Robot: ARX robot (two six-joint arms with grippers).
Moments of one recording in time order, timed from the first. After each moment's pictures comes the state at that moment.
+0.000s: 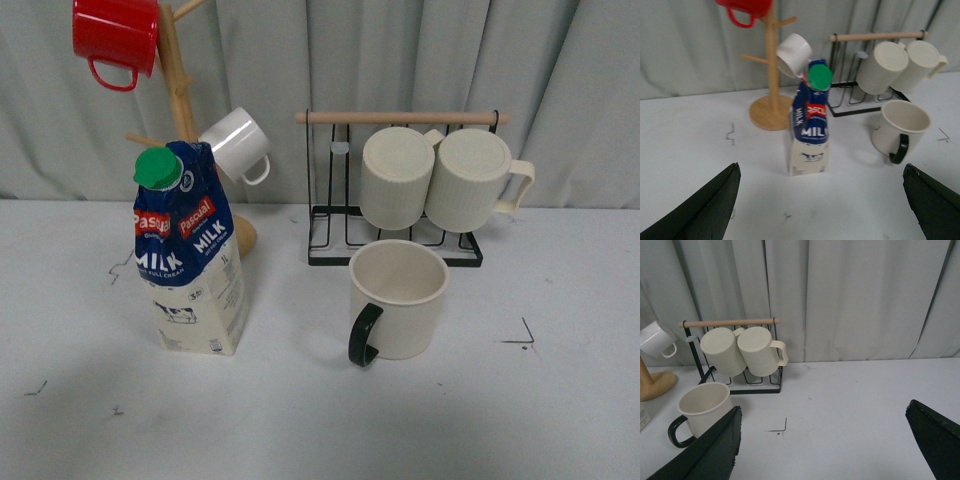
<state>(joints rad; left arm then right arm) -0.04 0.56 0.18 0.16 0.19 0.01 0.00 0.00 0.01 0.00 0.00 0.01</state>
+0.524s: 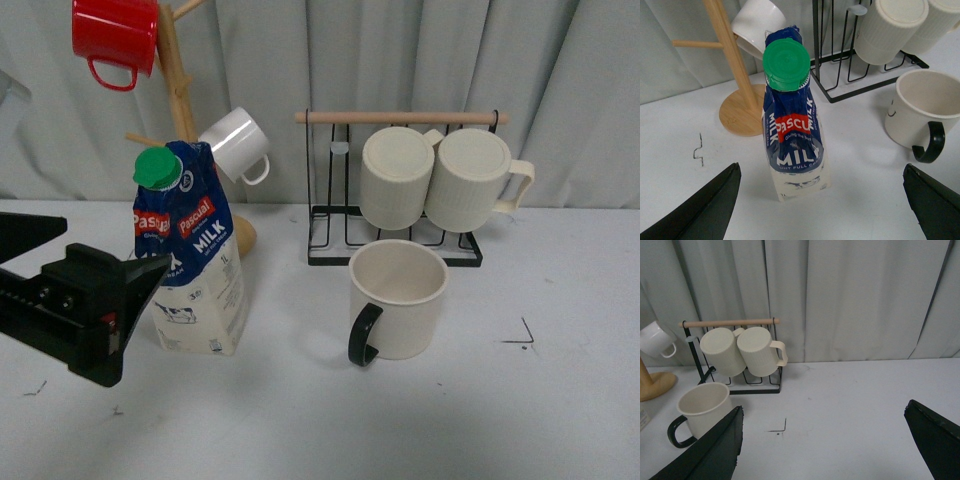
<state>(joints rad) -0.21 1.40 0.36 0.71 0.09 0.13 0.00 0.00 0.01 0.00 0.00 0.01</state>
